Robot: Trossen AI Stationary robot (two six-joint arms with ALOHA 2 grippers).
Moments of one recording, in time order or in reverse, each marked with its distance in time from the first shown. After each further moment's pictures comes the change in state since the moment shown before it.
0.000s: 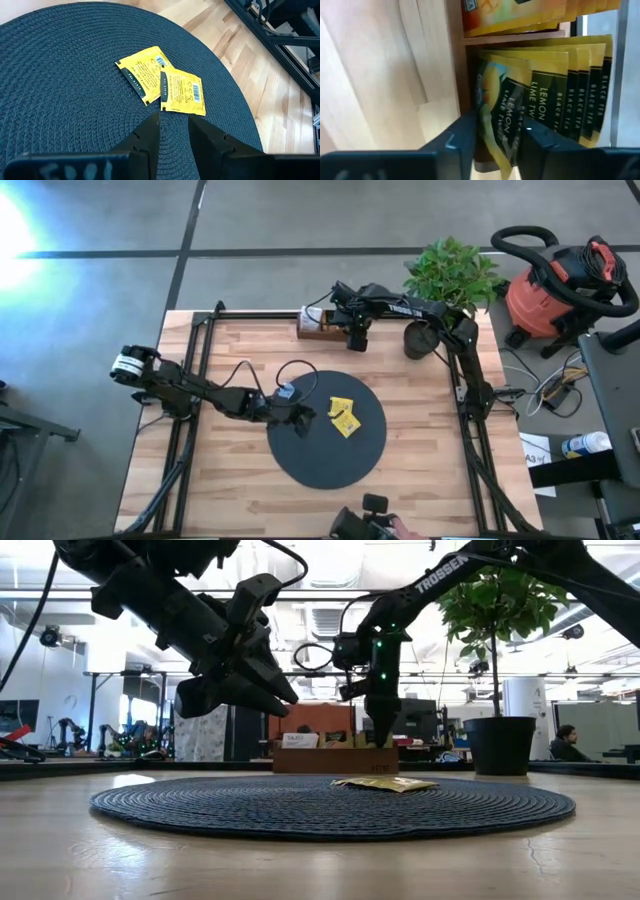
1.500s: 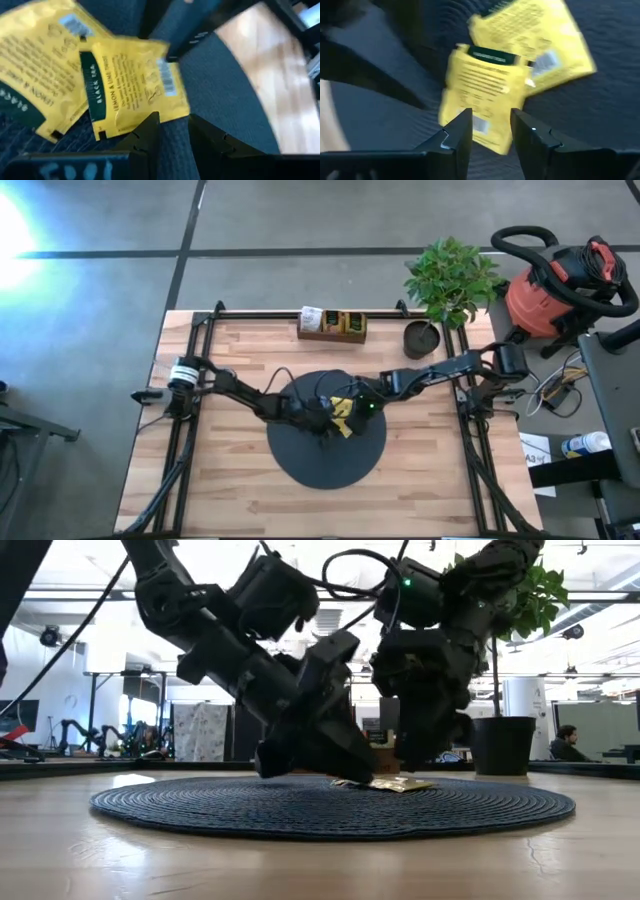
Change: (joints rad) left arm 0.065 0.436 0.238 0.216 0.329 0.196; right arm 0.578 -0.434 -0.861 0.756 -0.322 1.119
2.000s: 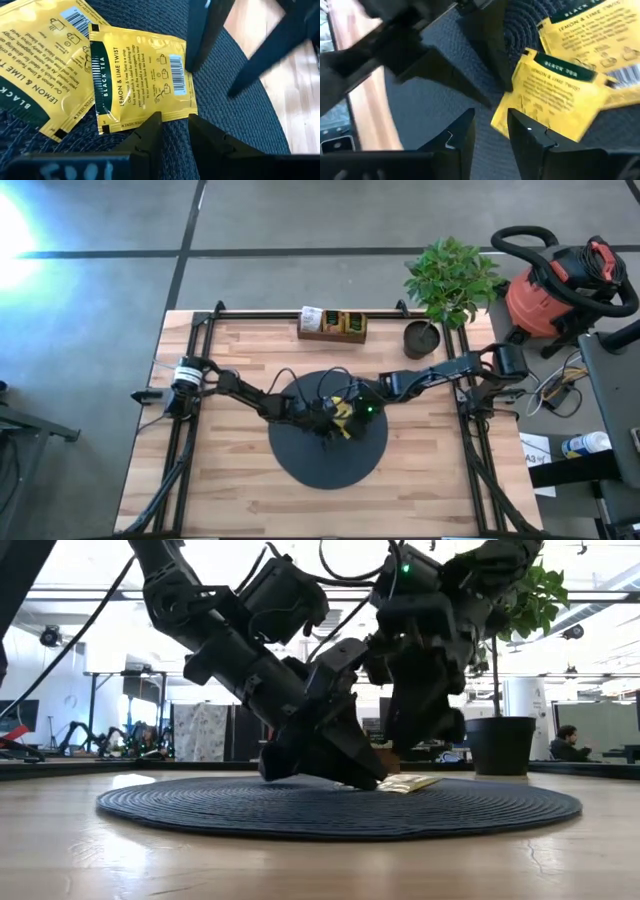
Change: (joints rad) left arm 0.002 0.038 0.044 -0.056 -0.003 0.004; right arm 0.018 0.008 0.015 0.082 -0.132 -0.008
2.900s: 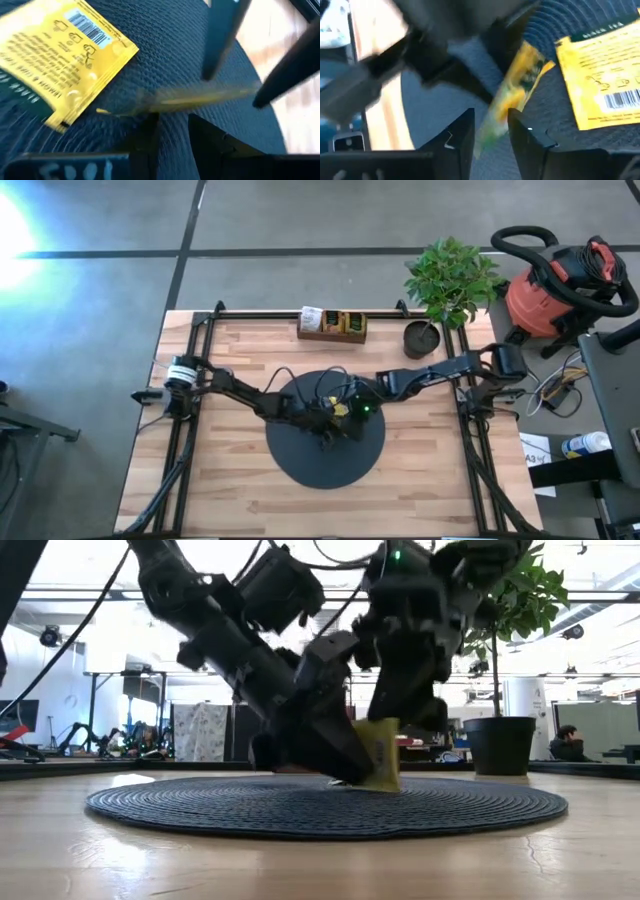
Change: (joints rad) left arm -0.004 -0.060 -0.006 -0.083 -0.003 0.001; right arm 0.009 0.009 0.058 -0.009 -0.017 -0.063
